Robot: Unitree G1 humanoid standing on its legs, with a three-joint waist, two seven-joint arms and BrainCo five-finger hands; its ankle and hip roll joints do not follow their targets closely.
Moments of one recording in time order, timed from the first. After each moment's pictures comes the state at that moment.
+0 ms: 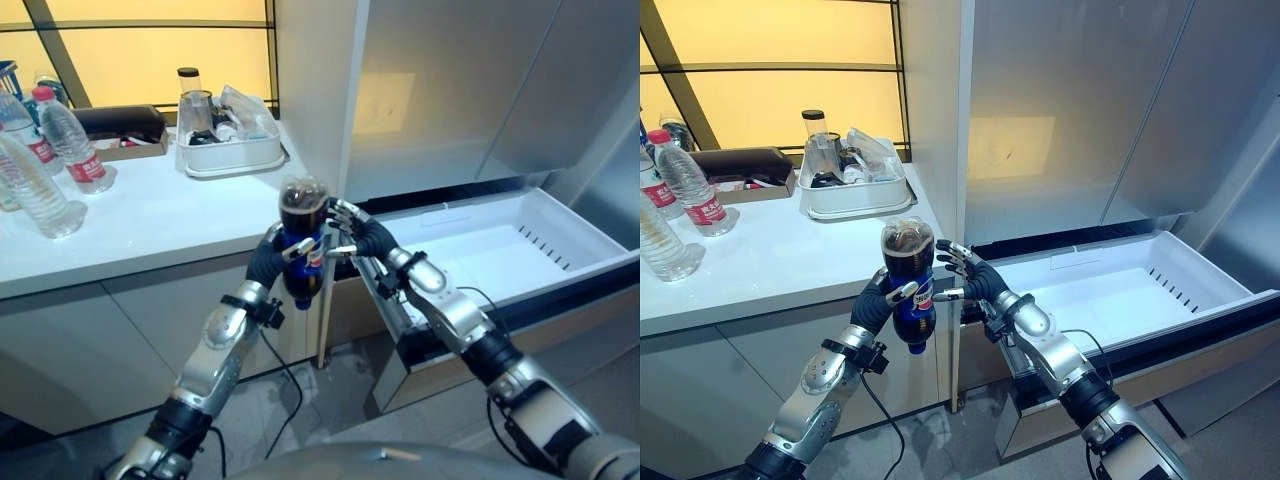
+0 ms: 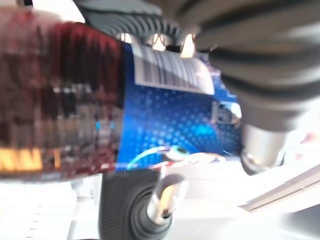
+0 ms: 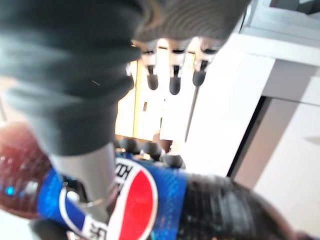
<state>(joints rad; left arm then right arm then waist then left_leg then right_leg) -0.06 0.38 -0.34 -0.02 -0.51 -0.22 -0.07 -0.43 -0.33 0.51 0.26 0.43 -0.12 0.18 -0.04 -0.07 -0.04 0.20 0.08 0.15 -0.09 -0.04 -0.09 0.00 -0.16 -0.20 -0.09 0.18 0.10</state>
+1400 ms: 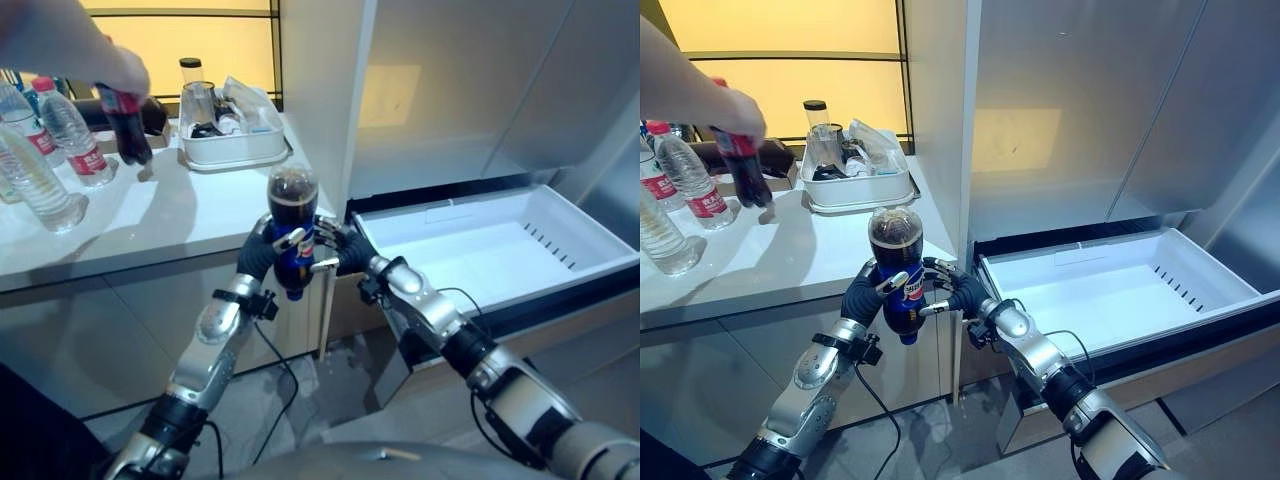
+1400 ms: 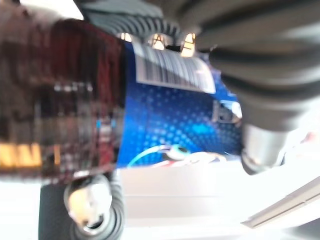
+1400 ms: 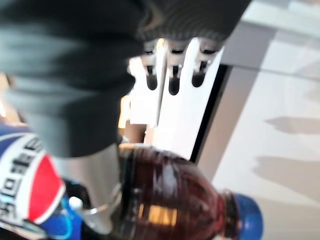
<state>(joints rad) -0.08 0.38 -0.31 -0.03 -0.54 -0.22 -0.03 -0.51 -0.25 0.60 0.45 0.48 -0.10 0.19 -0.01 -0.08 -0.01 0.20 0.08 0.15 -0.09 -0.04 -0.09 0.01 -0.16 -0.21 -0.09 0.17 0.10</state>
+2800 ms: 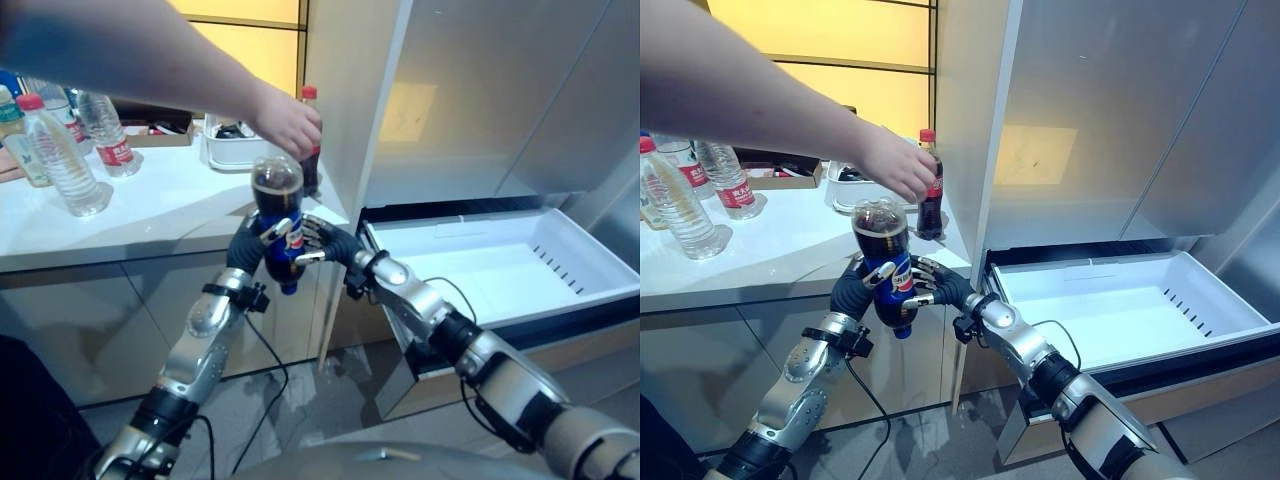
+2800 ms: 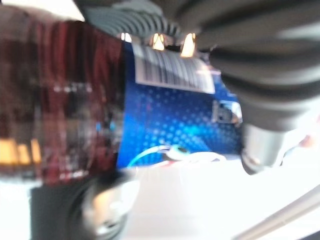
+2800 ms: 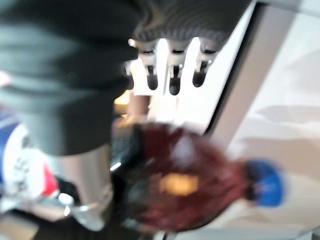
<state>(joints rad) -0.09 0.42 -0.31 -0.03 -0.58 -0.22 -0.04 -0.59 -0.25 0.68 0.43 0.57 -0.07 0.24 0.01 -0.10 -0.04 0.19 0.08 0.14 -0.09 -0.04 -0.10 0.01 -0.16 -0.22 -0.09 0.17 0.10</state>
